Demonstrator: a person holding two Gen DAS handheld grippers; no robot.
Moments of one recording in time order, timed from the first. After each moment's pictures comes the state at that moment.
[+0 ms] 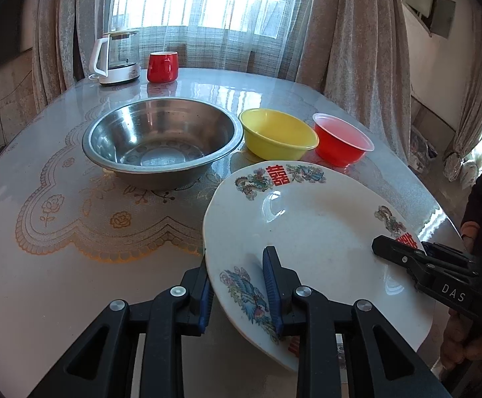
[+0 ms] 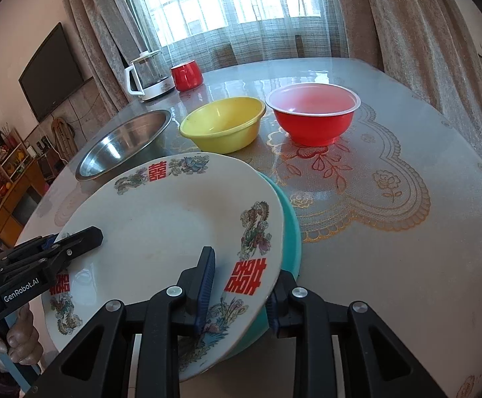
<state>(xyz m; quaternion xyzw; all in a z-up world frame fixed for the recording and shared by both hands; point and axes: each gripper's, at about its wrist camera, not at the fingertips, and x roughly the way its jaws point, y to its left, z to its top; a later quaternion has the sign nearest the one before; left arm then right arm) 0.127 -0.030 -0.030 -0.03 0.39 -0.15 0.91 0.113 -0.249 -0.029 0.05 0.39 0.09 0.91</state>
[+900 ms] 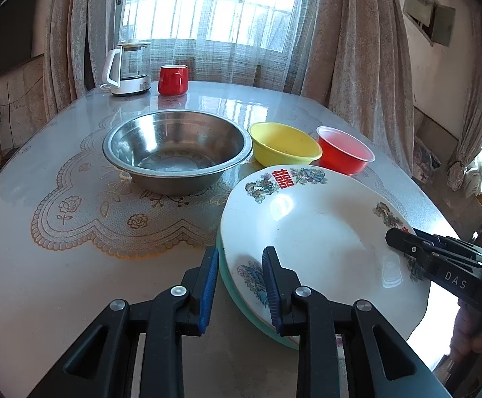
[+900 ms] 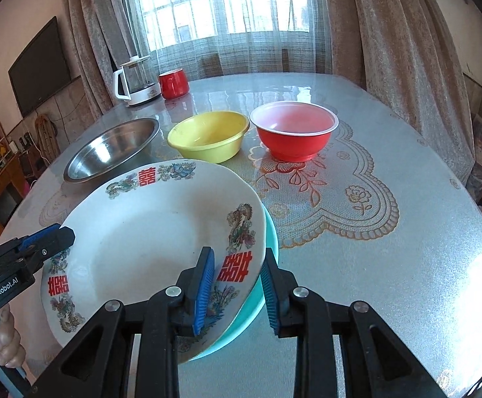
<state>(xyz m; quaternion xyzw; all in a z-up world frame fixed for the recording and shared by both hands) 0.112 -0.022 -0.026 -0.04 0.36 -0.13 0.92 0.104 -0.245 -0.014 0.01 0.37 0.05 0.93</state>
